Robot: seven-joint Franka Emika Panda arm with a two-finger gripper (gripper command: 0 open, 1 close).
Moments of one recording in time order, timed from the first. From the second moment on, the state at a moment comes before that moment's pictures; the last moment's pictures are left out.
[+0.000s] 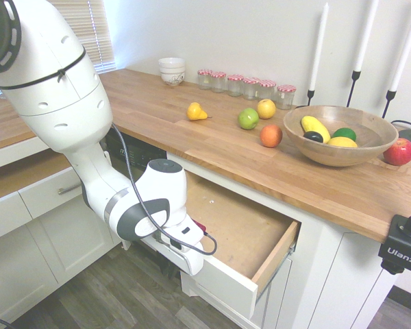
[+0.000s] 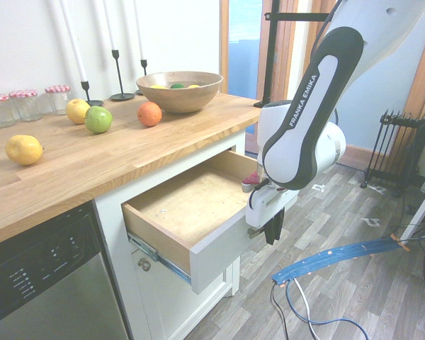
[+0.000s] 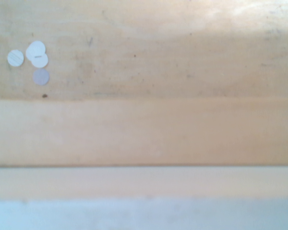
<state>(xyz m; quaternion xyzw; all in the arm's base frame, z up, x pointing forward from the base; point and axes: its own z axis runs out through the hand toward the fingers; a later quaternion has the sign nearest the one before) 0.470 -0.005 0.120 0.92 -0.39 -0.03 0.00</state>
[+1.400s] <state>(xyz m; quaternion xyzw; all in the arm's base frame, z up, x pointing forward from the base) 0.551 -0.012 0.122 0.92 -0.40 -0.02 -0.01</state>
